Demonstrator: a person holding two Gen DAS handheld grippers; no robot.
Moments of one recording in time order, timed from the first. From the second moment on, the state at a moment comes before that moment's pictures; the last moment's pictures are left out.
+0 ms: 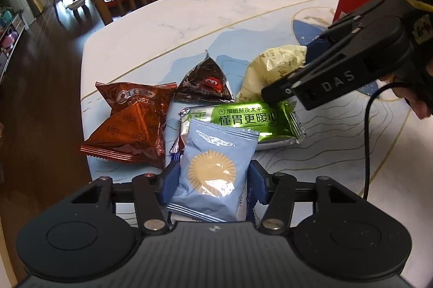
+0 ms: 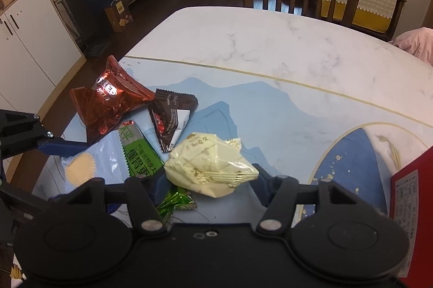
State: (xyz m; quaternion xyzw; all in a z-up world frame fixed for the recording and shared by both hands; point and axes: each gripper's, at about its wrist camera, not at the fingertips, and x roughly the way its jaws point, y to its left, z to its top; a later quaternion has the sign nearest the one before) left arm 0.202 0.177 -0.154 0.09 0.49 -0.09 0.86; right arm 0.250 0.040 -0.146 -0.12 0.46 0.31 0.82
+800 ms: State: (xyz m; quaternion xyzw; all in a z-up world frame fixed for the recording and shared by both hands) left arm 0.173 0.160 -0.093 0.00 0.46 -0.02 0.89; right arm 0.198 -0.030 -0.077 -0.07 0.41 0.32 0.85
